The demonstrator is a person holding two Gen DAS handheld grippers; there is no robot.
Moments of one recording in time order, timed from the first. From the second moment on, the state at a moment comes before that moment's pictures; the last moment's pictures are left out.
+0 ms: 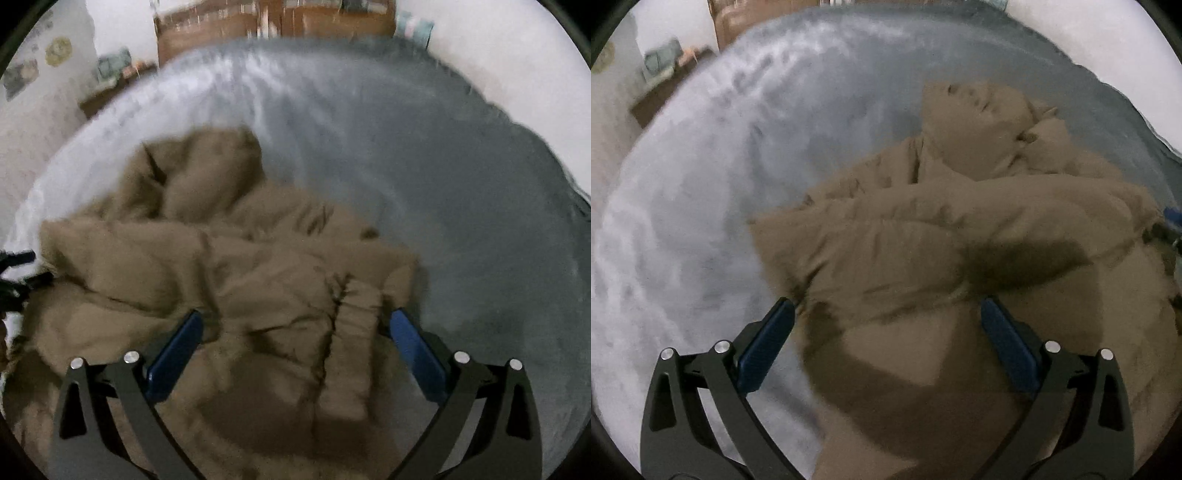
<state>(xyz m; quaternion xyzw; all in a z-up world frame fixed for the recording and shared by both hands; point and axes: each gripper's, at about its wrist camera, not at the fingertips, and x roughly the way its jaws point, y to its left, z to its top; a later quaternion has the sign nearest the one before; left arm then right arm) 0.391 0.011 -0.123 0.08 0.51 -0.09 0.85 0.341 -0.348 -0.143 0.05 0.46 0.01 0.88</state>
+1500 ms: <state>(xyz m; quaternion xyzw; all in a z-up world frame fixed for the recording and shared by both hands) 0.253 0.035 -0.077 0.03 0.45 -0.08 0.89 0.186 -0.335 -0.114 0.05 0.41 0.00 0.91</state>
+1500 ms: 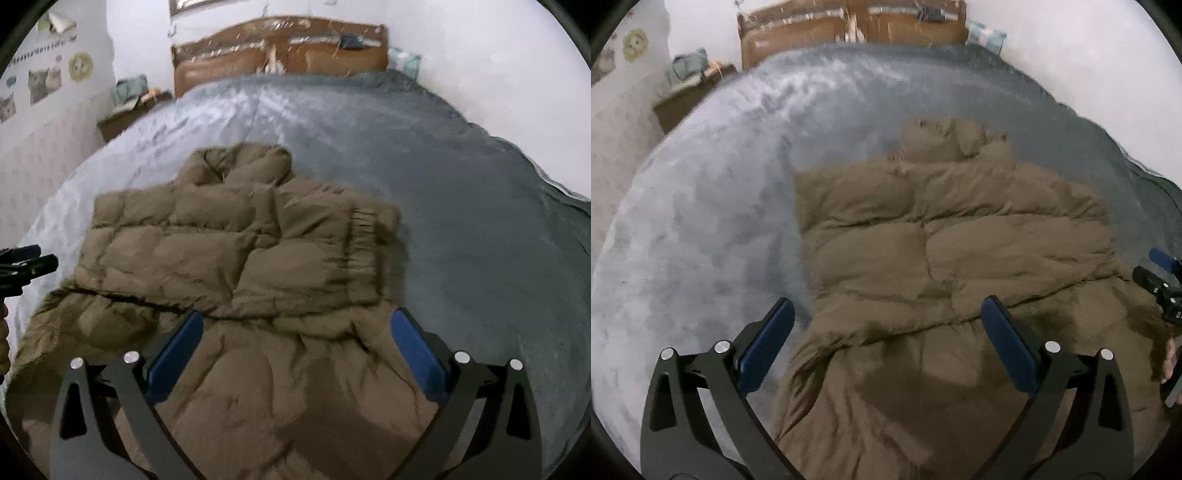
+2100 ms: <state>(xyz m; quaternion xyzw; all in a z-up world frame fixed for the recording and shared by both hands) 0.108 0.082 -0.036 0.04 0.42 -0.03 0.90 0.099 -0.344 -0.073 0.09 0.38 -0.06 0.92</state>
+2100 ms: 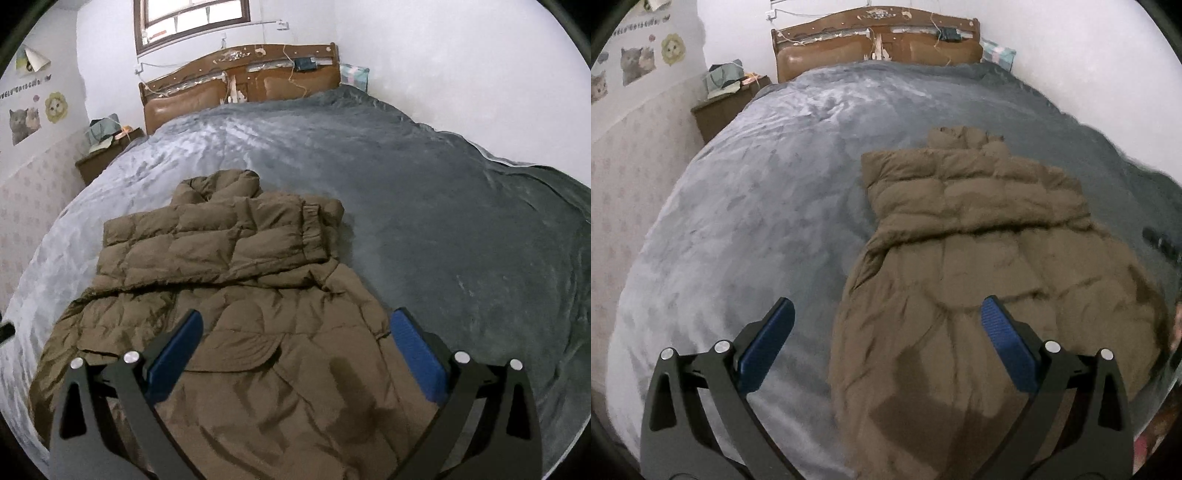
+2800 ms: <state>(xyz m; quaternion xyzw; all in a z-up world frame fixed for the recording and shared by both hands) 0.026 0.097 -0.100 -0.03 0.42 0.03 0.91 0.011 -0.335 -0.113 0.12 0.36 -0.06 0.92</state>
